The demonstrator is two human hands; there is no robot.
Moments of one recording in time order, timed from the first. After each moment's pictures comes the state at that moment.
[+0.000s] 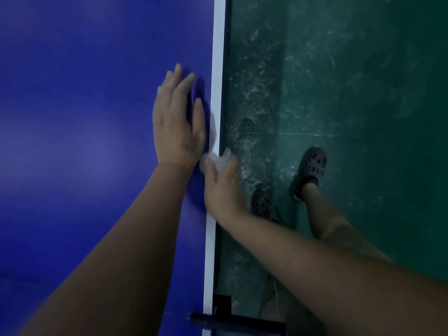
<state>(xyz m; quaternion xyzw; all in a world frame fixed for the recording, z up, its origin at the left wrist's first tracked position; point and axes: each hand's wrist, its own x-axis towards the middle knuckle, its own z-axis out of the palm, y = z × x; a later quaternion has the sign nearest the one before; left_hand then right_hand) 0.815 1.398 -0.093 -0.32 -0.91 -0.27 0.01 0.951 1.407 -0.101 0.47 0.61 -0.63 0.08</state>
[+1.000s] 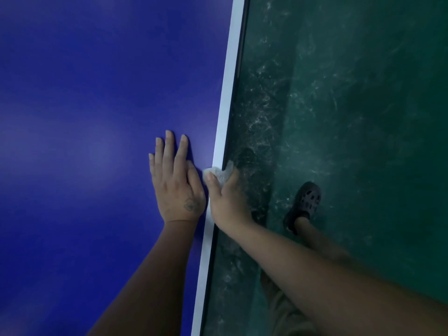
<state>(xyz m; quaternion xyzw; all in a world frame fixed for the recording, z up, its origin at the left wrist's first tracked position) 0.786 1.436 -0.107 -0.22 -0.96 -0.16 0.01 0.855 1.525 -0.095 0.44 0.59 -0.65 0.17</state>
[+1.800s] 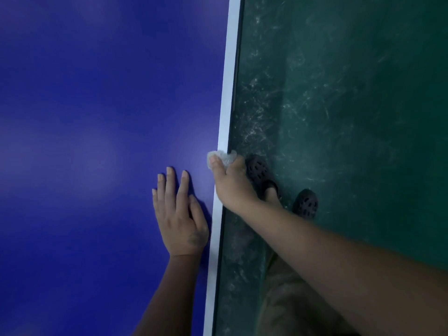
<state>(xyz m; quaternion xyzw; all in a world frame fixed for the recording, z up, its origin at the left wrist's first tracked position) 0.784 1.439 -0.101 -0.20 -0.97 -0.15 -0.03 0.778 1.596 -0.101 0.46 0.59 -0.64 0.18</state>
